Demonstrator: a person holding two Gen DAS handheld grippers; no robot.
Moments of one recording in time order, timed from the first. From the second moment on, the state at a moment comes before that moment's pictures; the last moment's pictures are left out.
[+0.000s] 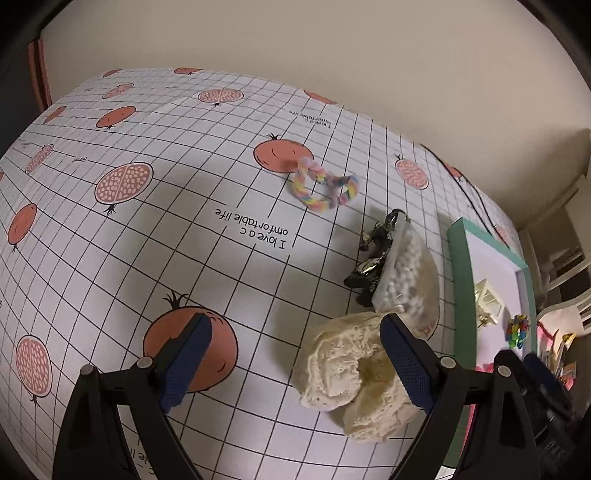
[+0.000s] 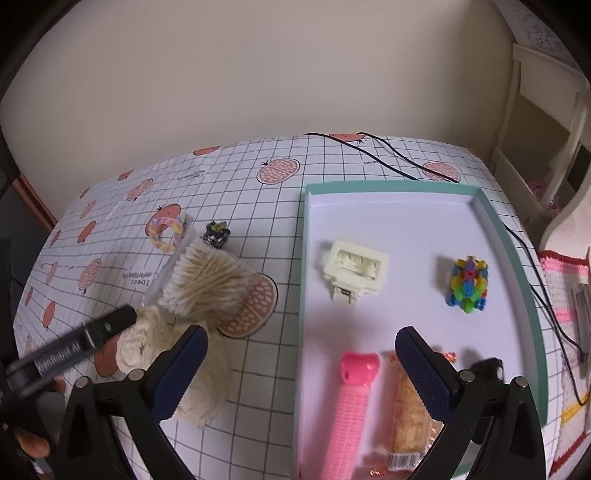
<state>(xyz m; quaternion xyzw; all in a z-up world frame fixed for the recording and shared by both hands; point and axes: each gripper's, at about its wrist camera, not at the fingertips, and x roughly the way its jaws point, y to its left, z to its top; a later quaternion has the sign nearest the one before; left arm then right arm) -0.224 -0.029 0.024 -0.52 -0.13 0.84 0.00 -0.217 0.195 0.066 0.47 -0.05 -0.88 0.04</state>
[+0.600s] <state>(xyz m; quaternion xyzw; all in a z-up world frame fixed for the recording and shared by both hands) -0.225 -0.014 0.007 -0.56 -0.09 0.82 0.02 -0.255 0.150 0.050 0.47 -0.06 -0.87 0.10</state>
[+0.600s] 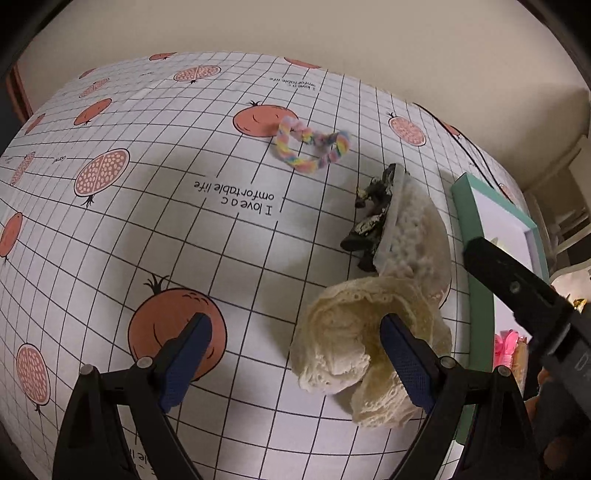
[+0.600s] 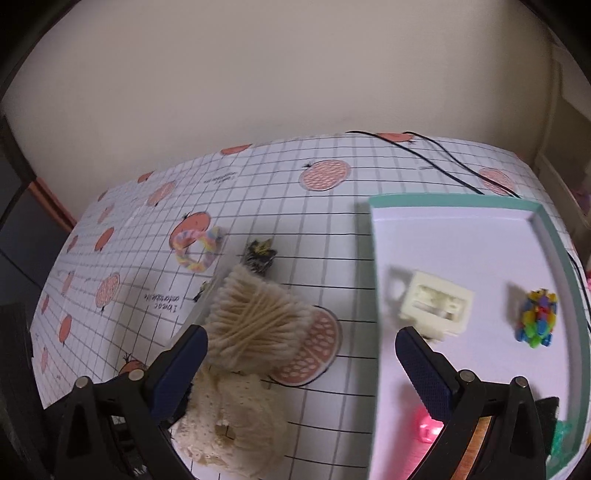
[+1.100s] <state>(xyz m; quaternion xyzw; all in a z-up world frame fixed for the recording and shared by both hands) -0.219 -0.002 0.002 -0.57 -0.05 0.82 0.01 -0.266 0.132 0.026 0.49 -0.10 -0.86 0.12</state>
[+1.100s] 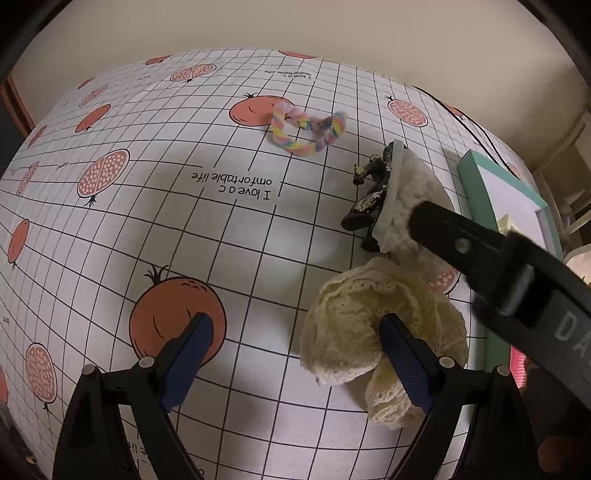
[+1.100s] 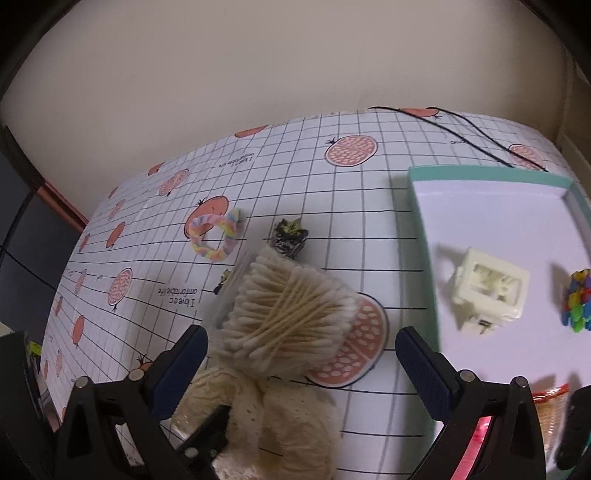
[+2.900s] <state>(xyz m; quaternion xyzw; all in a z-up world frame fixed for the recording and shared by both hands) -0.213 -0.010 0.011 -0.53 -0.06 0.84 -0.02 -0.256 0.162 0.030 0.51 -0.12 -0.84 0.12</state>
